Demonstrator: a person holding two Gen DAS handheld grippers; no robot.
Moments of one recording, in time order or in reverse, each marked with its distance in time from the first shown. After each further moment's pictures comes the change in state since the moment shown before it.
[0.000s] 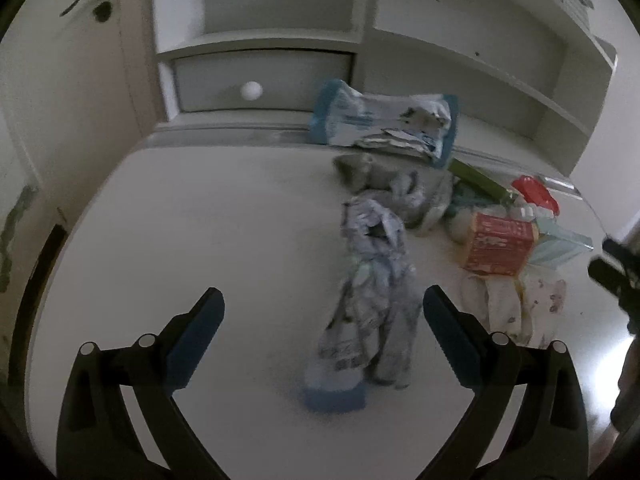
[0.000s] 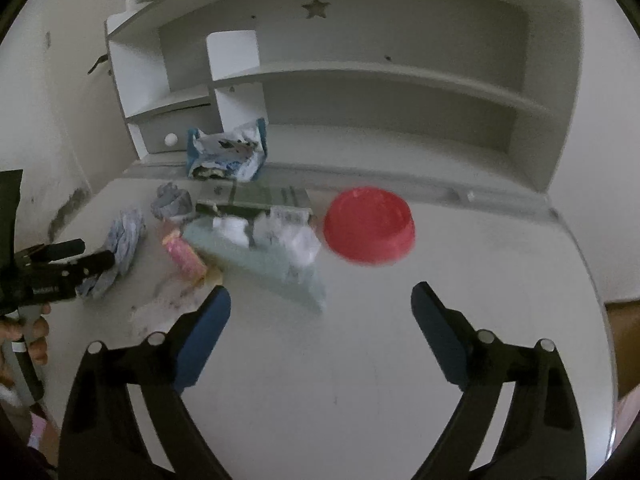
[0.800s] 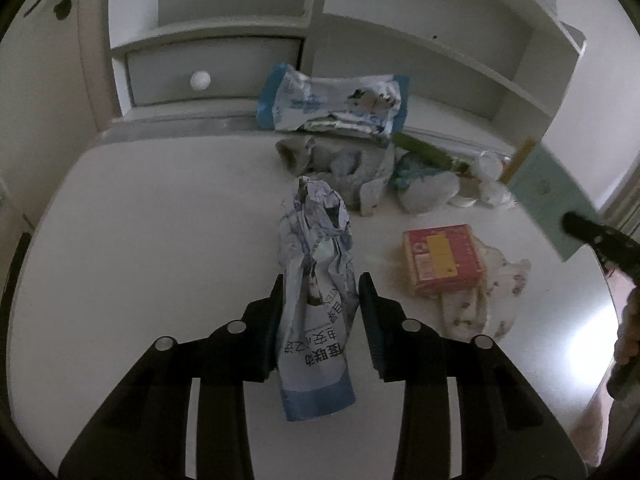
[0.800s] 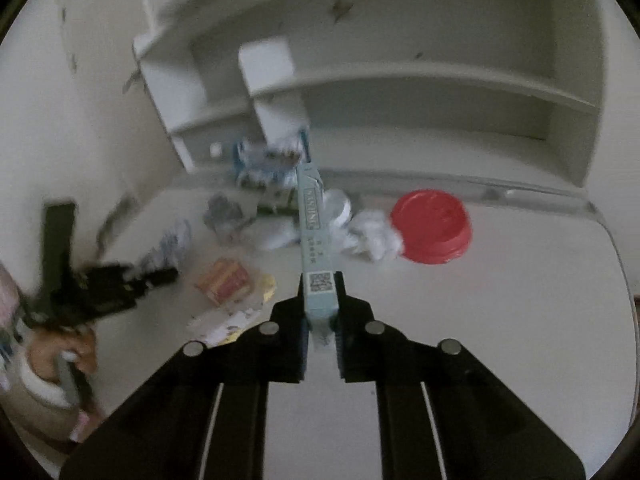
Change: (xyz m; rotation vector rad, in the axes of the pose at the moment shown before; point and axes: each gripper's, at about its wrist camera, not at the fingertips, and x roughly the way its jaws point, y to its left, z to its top) left arm -0.005 -0.012 -0.005 0.046 0.031 -0.149; right arm -0.034 -0.008 0.000 0.099 -0.009 0.210
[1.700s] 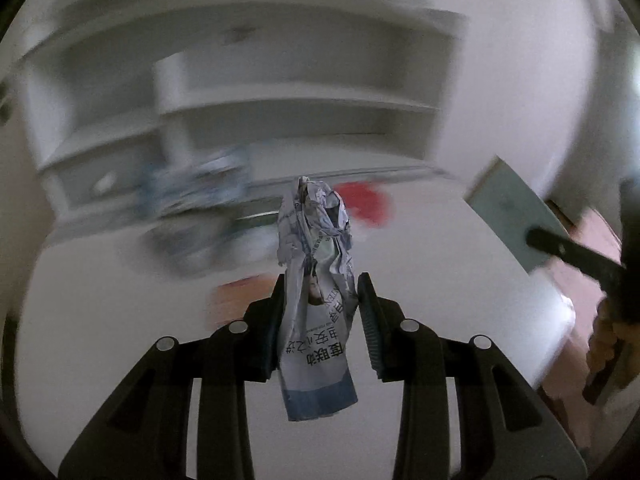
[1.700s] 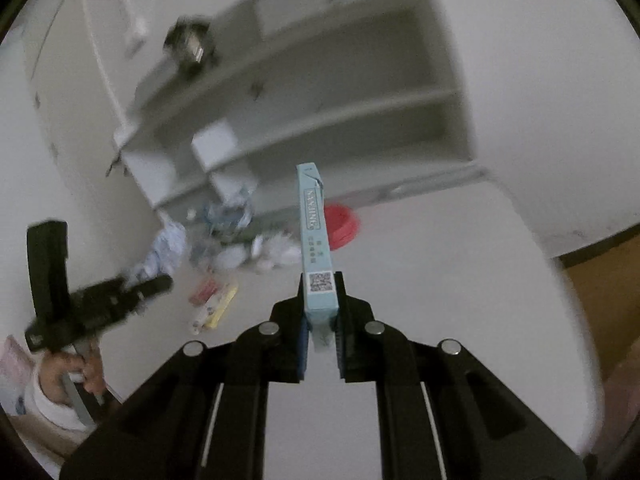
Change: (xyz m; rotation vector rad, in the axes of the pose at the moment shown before) left arm -0.063 -0.154 0.004 0.262 -0.114 -0.178; right arm -0.137 -0.076 -0.058 0.215 -0.188 -0.089
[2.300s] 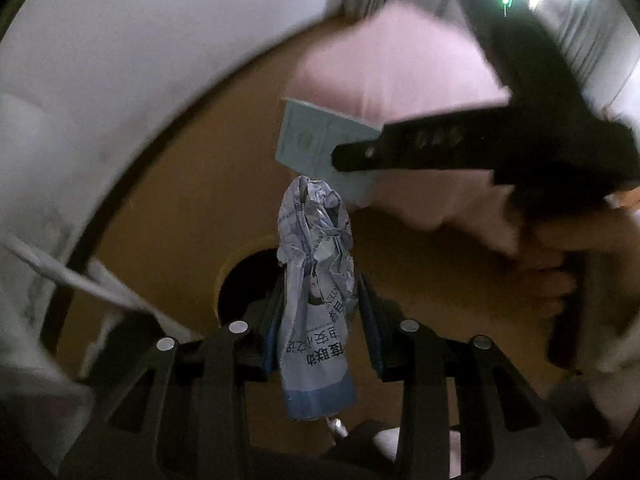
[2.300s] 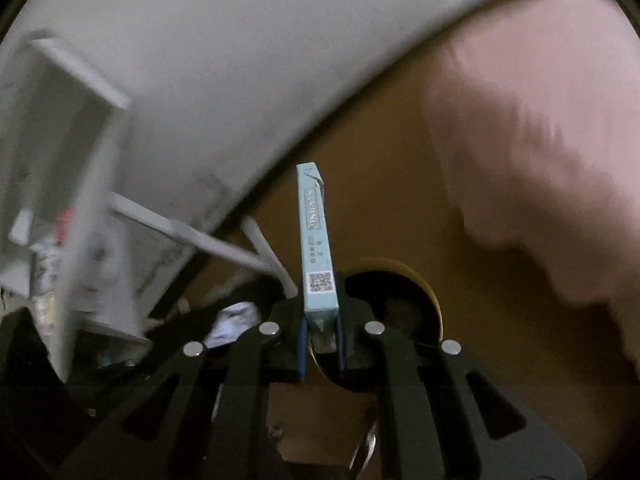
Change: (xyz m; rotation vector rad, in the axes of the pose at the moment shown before) left arm 0.173 -0.407 -0.187 0.573 0.524 -0.531; right arm -0.113 -0.305 -0.225 0.675 0.269 -0.432
